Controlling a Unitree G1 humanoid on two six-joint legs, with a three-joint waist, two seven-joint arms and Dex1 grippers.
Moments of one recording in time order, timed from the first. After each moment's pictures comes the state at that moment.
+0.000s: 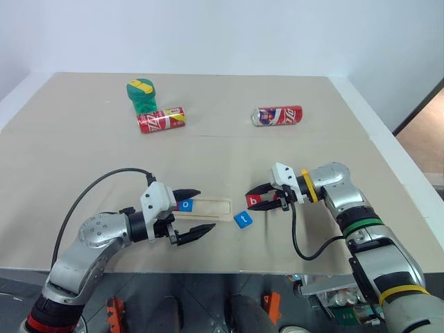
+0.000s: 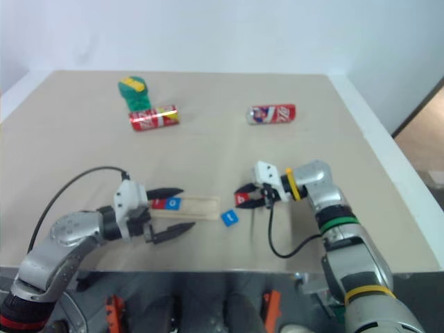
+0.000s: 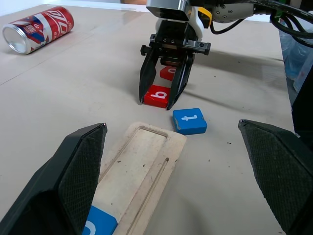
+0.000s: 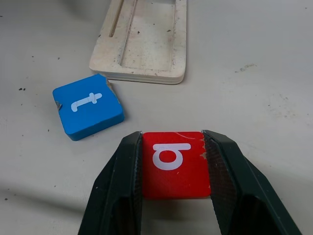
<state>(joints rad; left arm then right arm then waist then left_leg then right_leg) -0.13 0.56 -0.09 -0.45 -0.44 0.37 -0.85 -0.84 -0.54 0.27 0.83 0.10 -0.28 1.50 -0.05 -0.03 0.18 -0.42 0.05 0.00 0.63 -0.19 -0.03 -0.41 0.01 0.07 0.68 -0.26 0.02</state>
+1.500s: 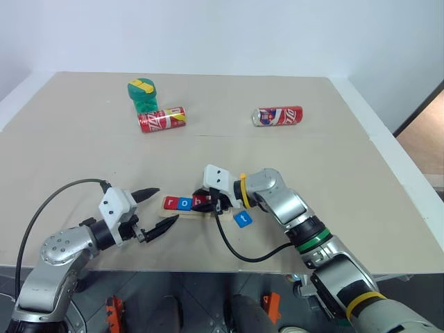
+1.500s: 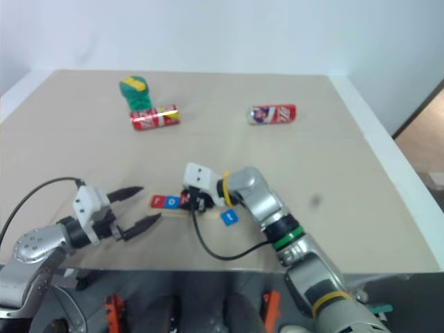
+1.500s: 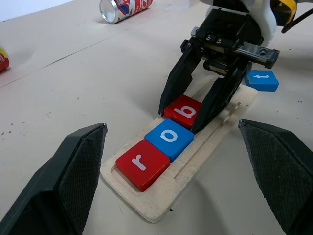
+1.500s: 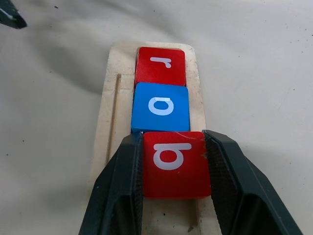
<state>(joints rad) 0.04 0.58 0.12 -0.36 -0.42 0.22 -0.83 -0.79 -0.27 0.43 0.28 -0.04 0.34 1.08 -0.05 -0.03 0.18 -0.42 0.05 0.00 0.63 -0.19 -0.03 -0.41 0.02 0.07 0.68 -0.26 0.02</state>
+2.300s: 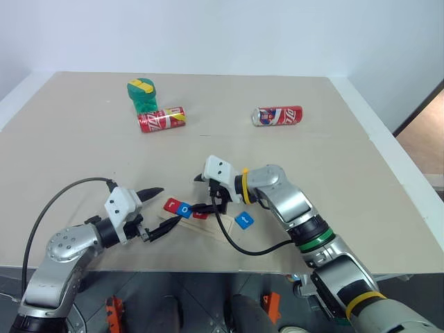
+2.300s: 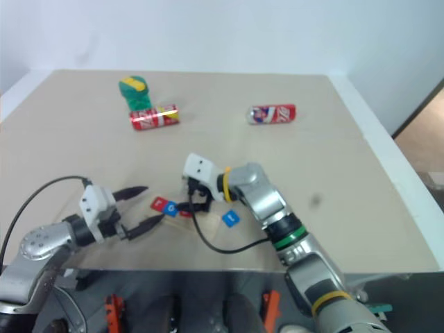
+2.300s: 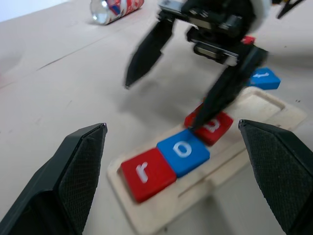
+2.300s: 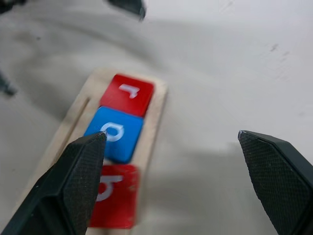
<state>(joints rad) 0.01 0.57 0.08 -0.34 -0.39 0.20 -0.84 -0.81 -0.27 0.38 0.17 0.01 0.46 1.02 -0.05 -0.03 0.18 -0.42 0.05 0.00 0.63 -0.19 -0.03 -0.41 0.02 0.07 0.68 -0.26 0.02</state>
